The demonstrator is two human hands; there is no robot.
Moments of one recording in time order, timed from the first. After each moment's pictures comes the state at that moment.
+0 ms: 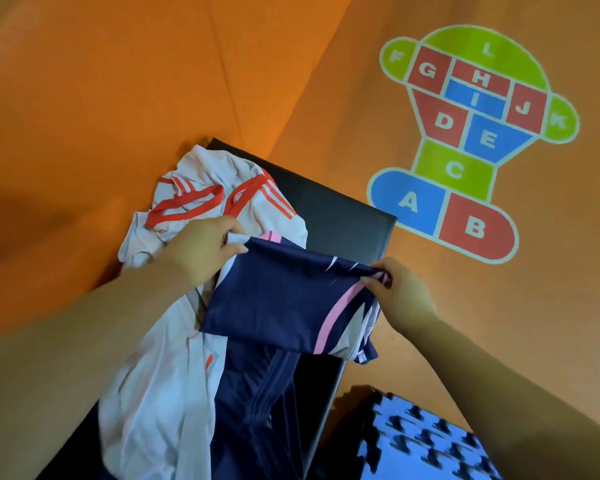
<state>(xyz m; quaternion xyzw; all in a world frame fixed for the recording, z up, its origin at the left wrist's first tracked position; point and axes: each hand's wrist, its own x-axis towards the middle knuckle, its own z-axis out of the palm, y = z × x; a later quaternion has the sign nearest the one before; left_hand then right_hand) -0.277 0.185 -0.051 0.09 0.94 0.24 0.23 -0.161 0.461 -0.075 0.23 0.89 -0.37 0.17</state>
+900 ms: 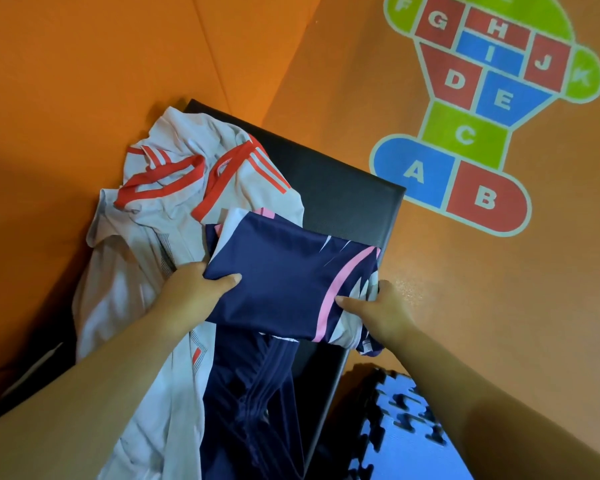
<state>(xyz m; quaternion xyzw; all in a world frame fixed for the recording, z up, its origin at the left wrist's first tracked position) -0.219 0.183 -0.107 -0.14 0.88 0.30 0.33 -0.129 0.441 -0.144 0.38 0.74 -0.49 0.28</state>
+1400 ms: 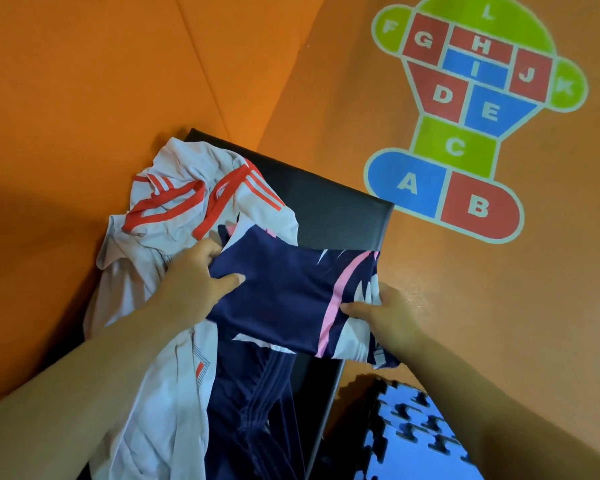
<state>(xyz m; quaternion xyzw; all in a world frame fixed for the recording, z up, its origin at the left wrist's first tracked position) -0.240 0.196 -0.058 0.01 0.91 0.33 0.25 -0.136 0.447 -0.089 0.36 0.70 -0.57 0.24</state>
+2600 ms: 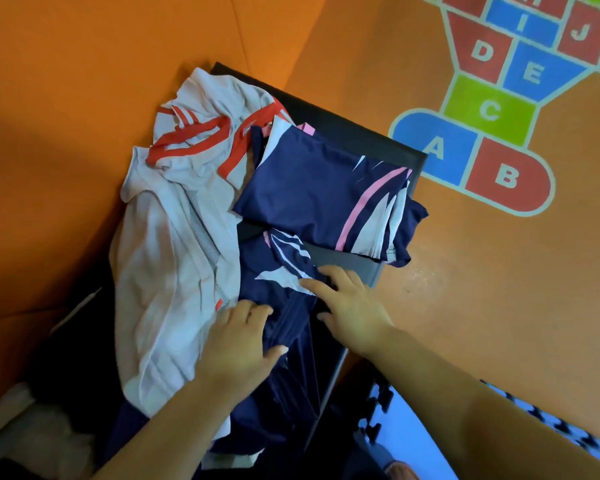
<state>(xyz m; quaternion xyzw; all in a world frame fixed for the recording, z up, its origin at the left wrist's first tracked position) -0.078 0.172 -0.104 0.13 0.94 0.12 0.30 -0.083 0.374 -0.136 -0.10 0.94 -0.23 0.21</state>
